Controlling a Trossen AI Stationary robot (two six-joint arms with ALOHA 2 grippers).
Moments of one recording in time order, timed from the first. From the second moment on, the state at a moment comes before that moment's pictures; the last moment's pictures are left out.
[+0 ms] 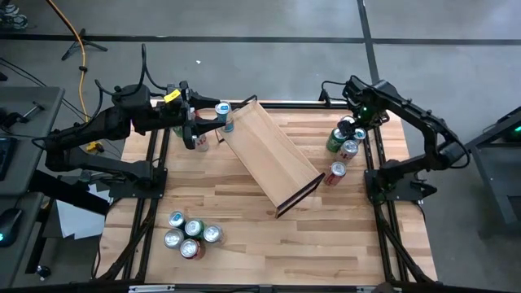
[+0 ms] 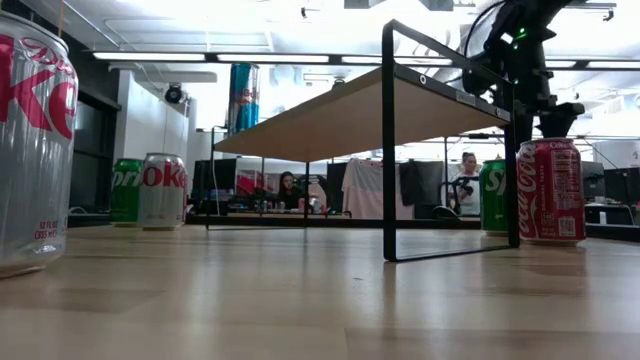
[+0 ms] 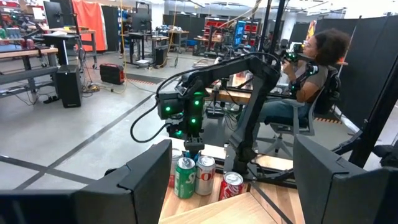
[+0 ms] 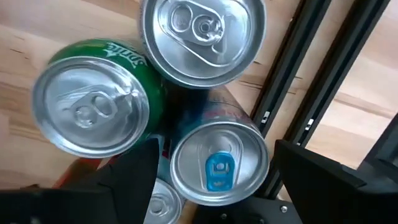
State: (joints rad) left arm 0.18 0.96 1.26 -0.31 -0.05 -0.08; right arm -0.97 1.36 1.10 -1.35 0.06 0.28
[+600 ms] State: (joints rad) left arm 0.18 0.96 1.26 -0.32 -0.05 -0.07; right arm -0.96 1.40 1.10 -1.36 0.10 0.32
